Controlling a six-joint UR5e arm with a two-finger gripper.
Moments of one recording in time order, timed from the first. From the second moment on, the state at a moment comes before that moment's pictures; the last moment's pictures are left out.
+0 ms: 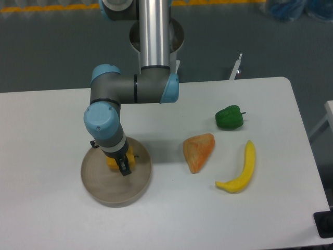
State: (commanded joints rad) arm 1.80 -2.00 -1.62 -1.13 1.63 1.22
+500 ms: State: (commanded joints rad) arm 1.92 -1.87 -1.59 -1.15 1.61 1.20
